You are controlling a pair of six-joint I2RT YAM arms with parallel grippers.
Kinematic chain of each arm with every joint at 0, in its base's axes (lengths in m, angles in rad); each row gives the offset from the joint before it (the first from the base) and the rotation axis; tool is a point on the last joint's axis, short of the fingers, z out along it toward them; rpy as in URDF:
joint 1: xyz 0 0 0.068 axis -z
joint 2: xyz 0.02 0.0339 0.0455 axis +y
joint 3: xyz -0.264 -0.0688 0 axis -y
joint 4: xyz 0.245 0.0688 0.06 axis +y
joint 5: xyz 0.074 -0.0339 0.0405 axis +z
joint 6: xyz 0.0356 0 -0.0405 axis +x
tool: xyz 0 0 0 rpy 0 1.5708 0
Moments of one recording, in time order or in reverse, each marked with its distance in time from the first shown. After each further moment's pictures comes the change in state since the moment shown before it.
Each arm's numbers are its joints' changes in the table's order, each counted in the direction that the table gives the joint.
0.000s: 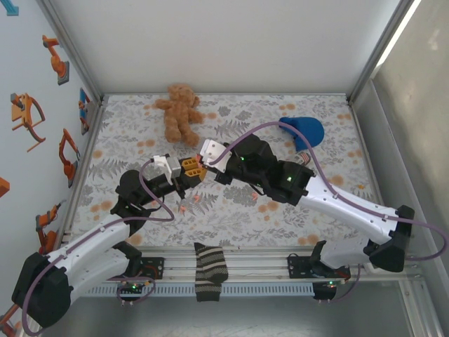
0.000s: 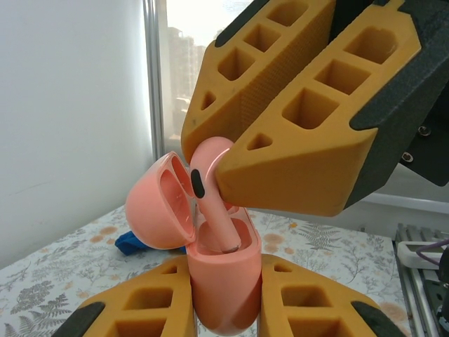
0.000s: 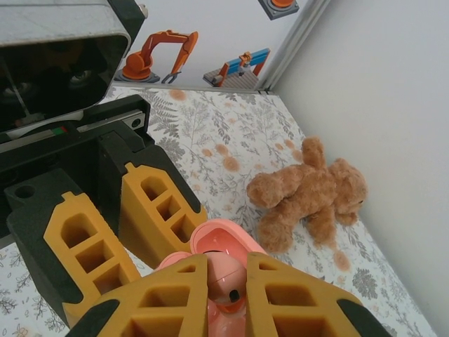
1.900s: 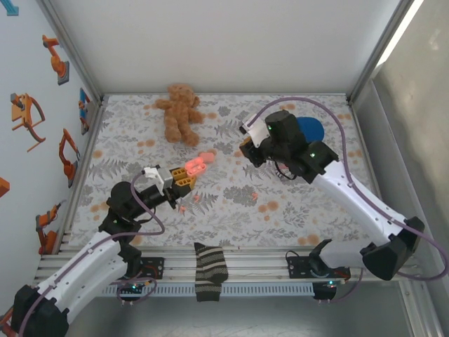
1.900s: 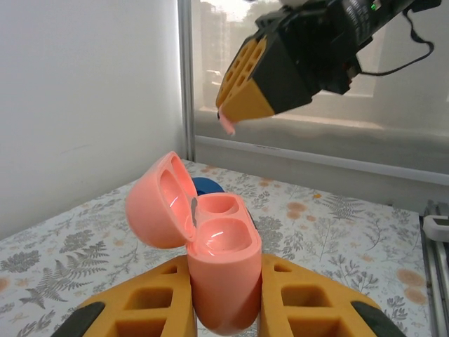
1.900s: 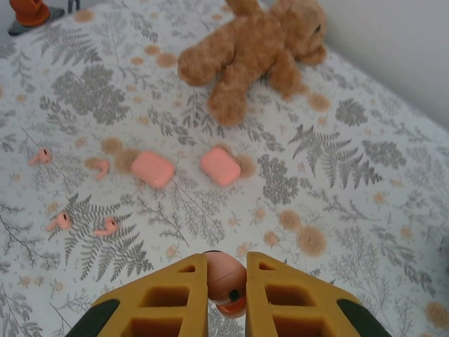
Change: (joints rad) left arm -0.047 -0.245 -0.092 0.244 0.064 0.051; right arm 0.359 -0.038 0.040 0.296 0.146 0.268
